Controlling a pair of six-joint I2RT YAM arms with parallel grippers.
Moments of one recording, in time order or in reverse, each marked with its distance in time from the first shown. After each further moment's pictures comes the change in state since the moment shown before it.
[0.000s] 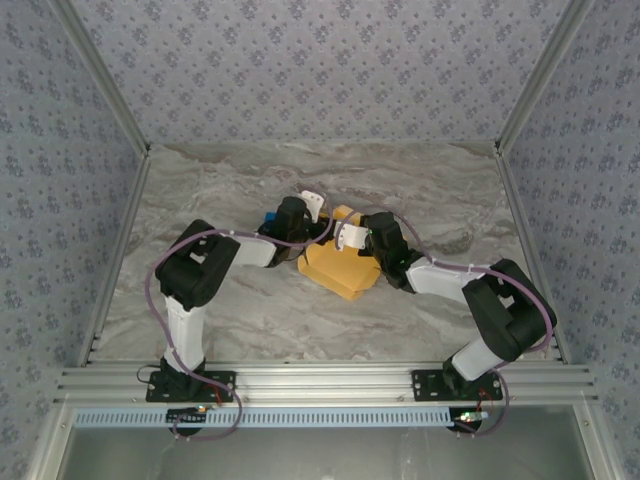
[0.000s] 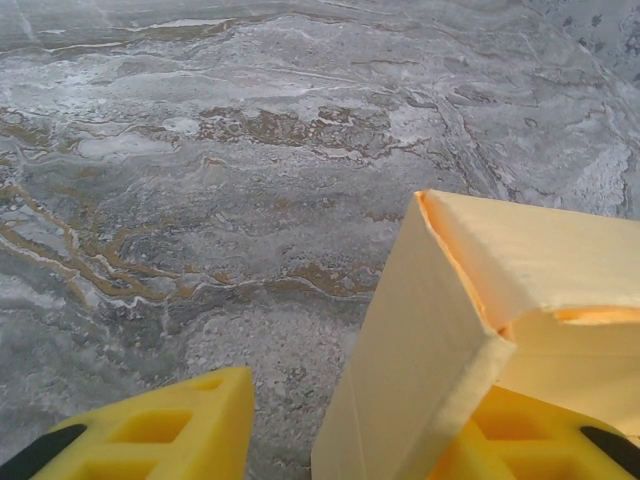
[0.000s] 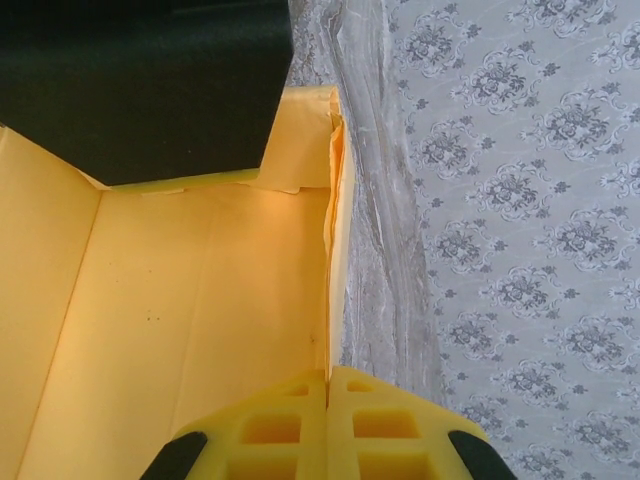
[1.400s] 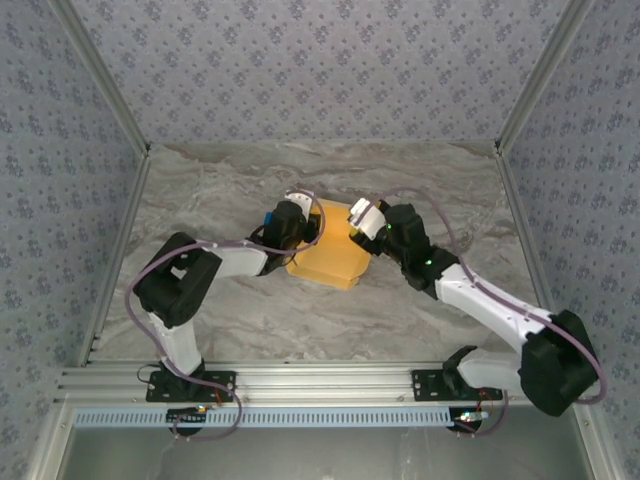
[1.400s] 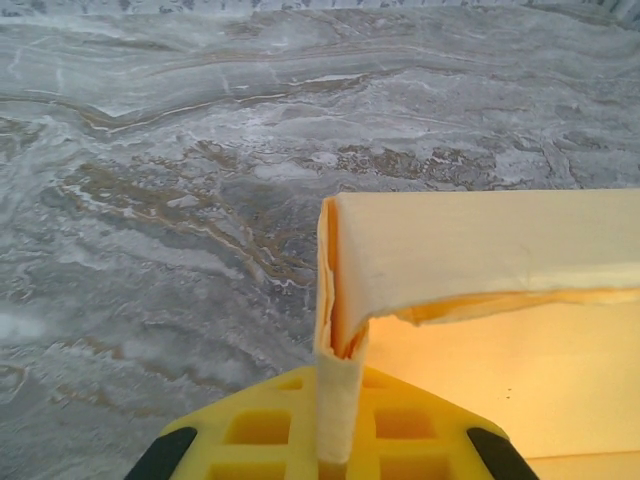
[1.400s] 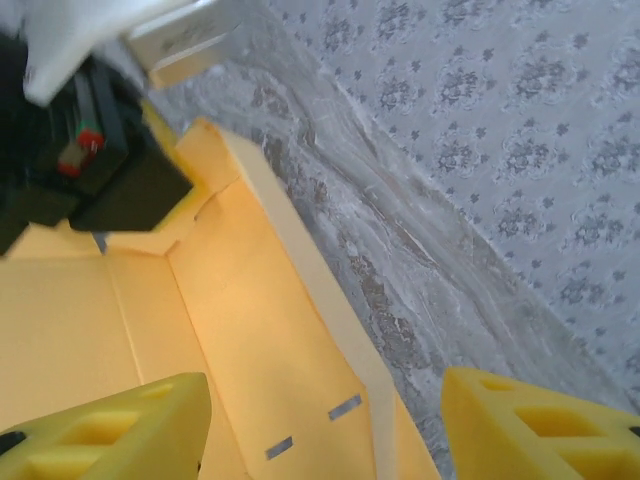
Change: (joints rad) left arm -0.037 -0.190 -0.122 -0.066 -0.309 -0.012; right arm 0.004 -0.358 0.106 -0.420 -0.163 0.645
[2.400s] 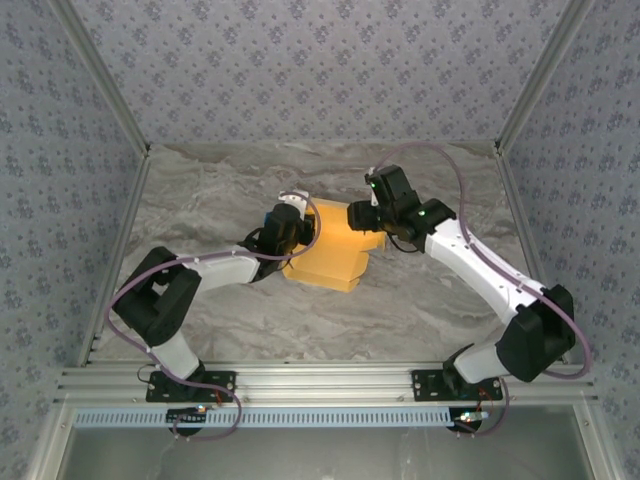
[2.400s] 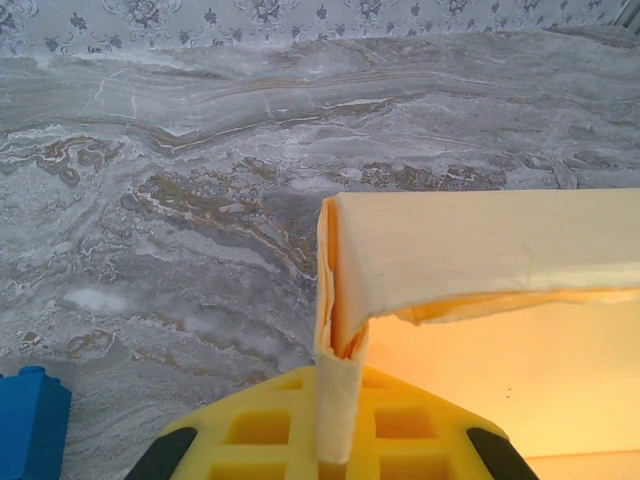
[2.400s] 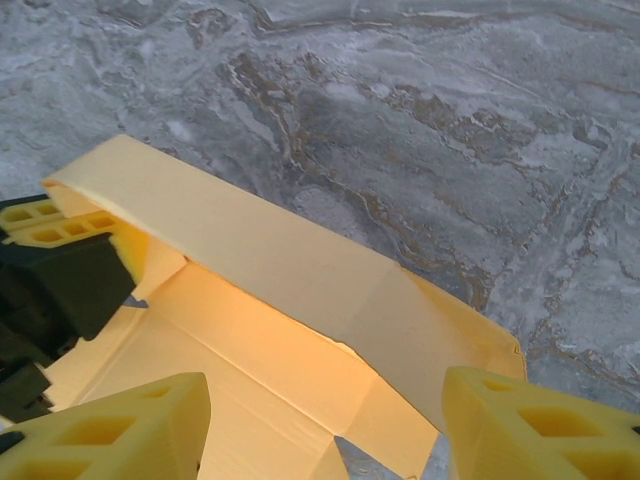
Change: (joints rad) left arm -0.038 -0.141 -0.043 -0.100 -0.111 -0.008; right arm -0.026 0.236 0.459 -0.613 -0.008 0.820
